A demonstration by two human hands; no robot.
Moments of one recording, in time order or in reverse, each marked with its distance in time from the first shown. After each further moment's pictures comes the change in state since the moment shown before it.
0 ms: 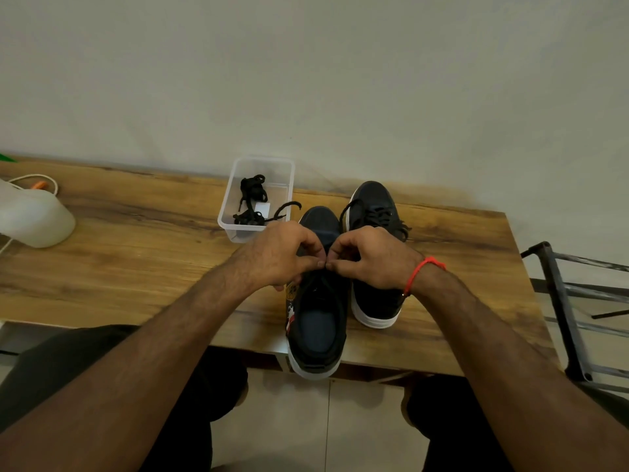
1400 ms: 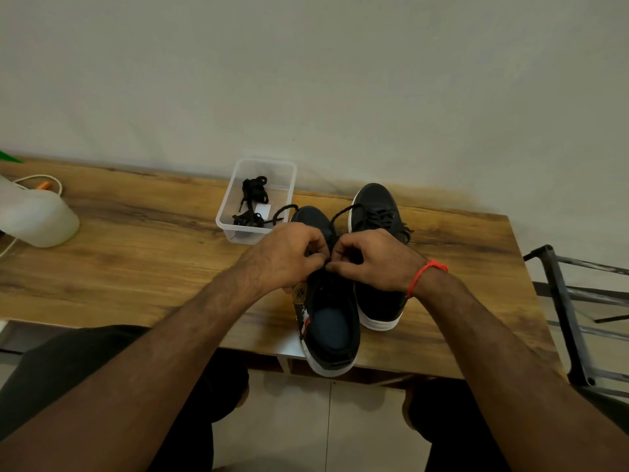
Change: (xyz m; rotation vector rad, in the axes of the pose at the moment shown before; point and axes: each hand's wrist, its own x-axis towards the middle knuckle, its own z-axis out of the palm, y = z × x) left_hand -0.001 0.010 0.005 0.000 0.080 -0.023; right_hand 0.004 0.011 0.003 -0.061 0.036 -0.082
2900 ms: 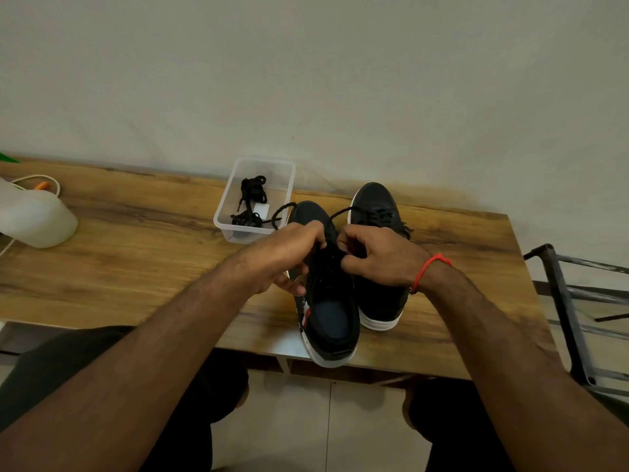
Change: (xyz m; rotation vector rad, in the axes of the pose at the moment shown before) left_hand -0.005 0.016 -0.009 -0.663 -0.077 -0.363; right_hand -0.003 -0.004 -0.009 0.067 -0.022 0.068
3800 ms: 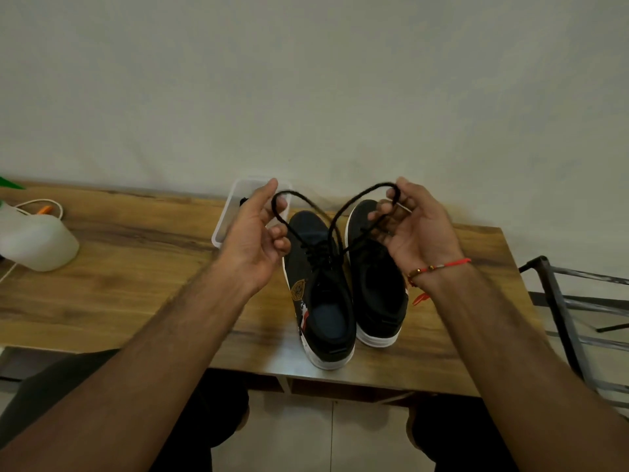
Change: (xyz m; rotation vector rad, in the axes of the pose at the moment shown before) left_hand 0.014 0.007 -0.029 -0.940 0.137 0.244; right_hand -0.003 -0.015 -0.037 1.591 0.559 0.179
